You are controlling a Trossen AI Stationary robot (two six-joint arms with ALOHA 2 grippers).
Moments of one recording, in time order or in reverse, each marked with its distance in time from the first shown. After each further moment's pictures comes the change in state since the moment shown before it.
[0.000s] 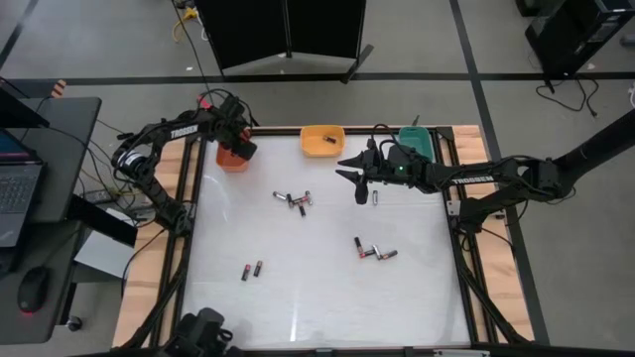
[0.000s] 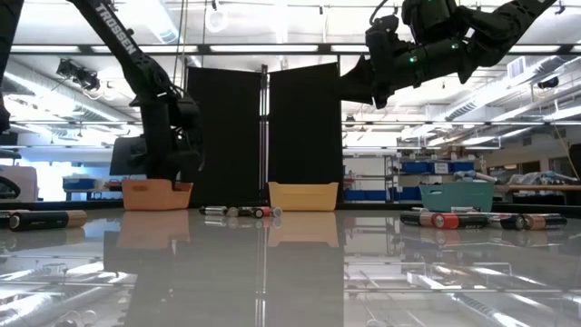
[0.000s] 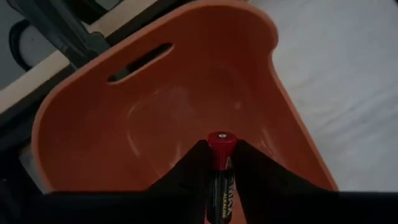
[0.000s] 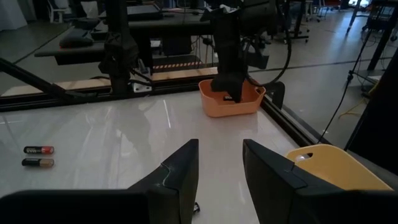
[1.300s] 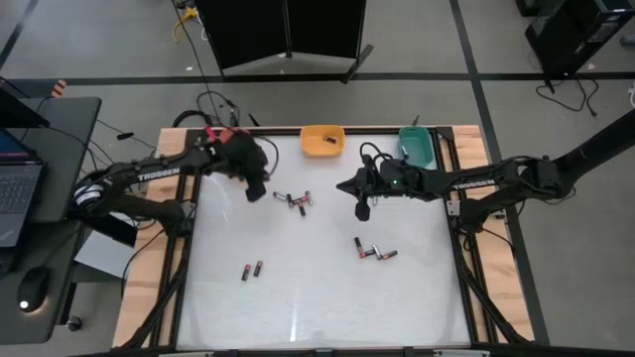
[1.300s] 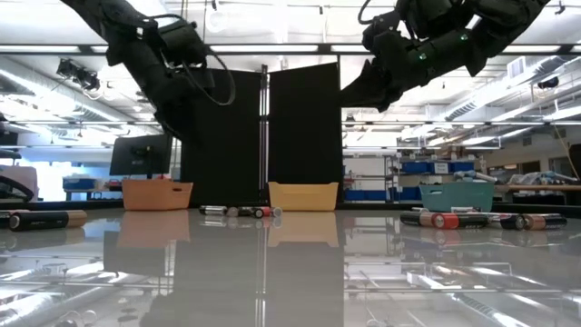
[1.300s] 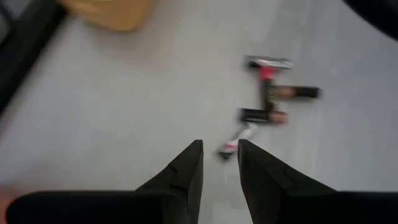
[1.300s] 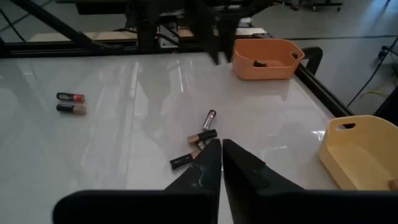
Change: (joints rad) left arm -0.542 -0.438 -0.216 0.139 0.185 0.078; right arm 0.123 0.000 0.022 -0.184 0.048 -0.026
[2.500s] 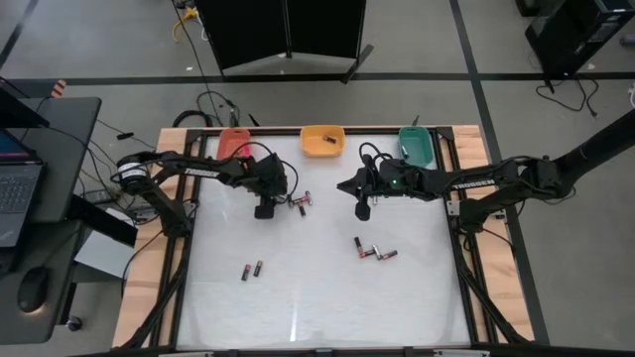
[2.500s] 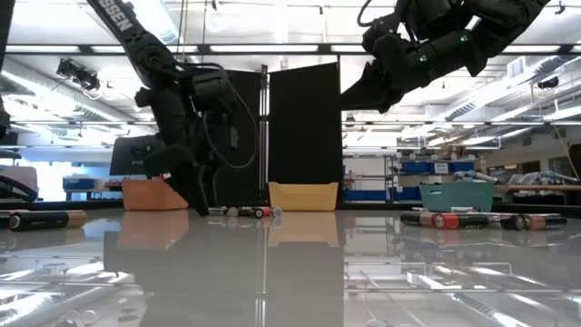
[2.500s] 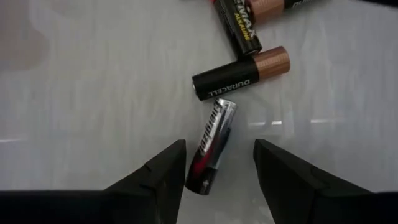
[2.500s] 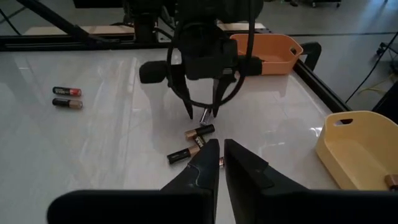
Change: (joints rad) left arm -0.116 0.402 0.002 0.160 -0.043 0.314; right arm 0.000 0.000 0.000 -0.018 0.002 -0.009
